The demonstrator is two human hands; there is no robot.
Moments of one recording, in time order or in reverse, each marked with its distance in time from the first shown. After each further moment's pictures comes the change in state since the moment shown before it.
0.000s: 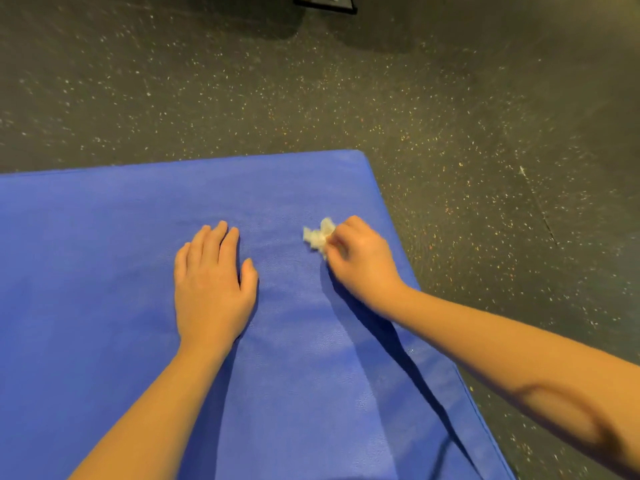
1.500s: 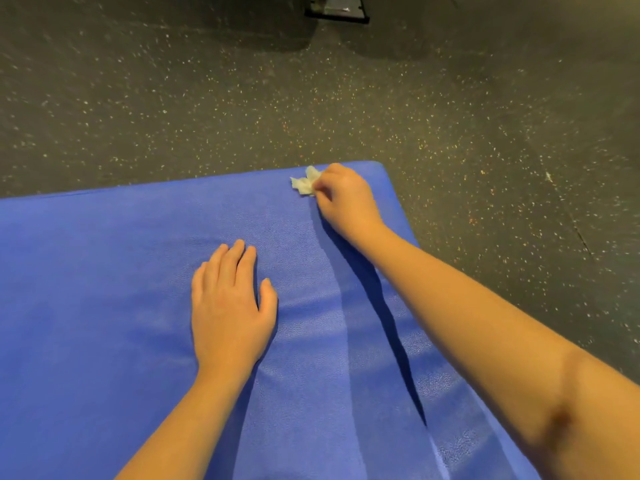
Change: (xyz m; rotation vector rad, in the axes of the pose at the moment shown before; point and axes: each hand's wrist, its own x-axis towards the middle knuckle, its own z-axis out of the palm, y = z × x) left_hand 0.002 -0.004 0.004 0.003 0.041 0.003; right_hand 0.117 -0.008 0.023 -0.058 0.041 -0.021
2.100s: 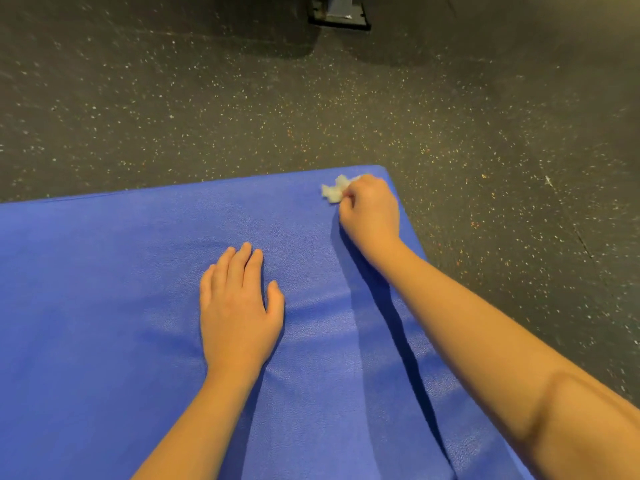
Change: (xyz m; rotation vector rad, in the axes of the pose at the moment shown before) left_hand 0.000 -0.001 0.003 -0.005 0.009 -0.001; right_hand -0.018 0.010 -0.004 -0.110 0.148 0.179
